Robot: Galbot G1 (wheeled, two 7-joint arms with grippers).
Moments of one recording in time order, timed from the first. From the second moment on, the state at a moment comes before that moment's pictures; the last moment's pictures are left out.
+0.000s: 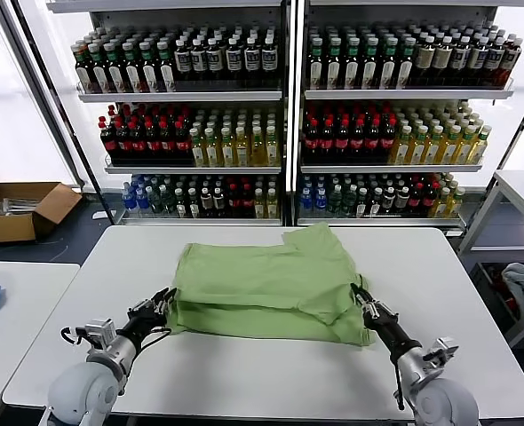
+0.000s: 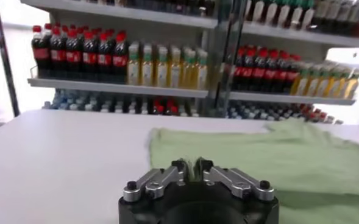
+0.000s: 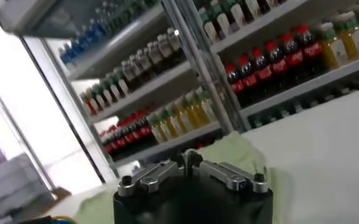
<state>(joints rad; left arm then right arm) 1.26 -1.16 -0.56 -1.89 -0.49 0.48 0.07 -1.29 1.15 0.52 1.80 0.69 -0.19 -0.23</state>
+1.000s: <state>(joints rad) 1.34 -1.15 -0.55 -1.85 -0.44 0.51 0.07 -1.54 1.15 0.54 1.99 0.43 -0.32 -0.08</state>
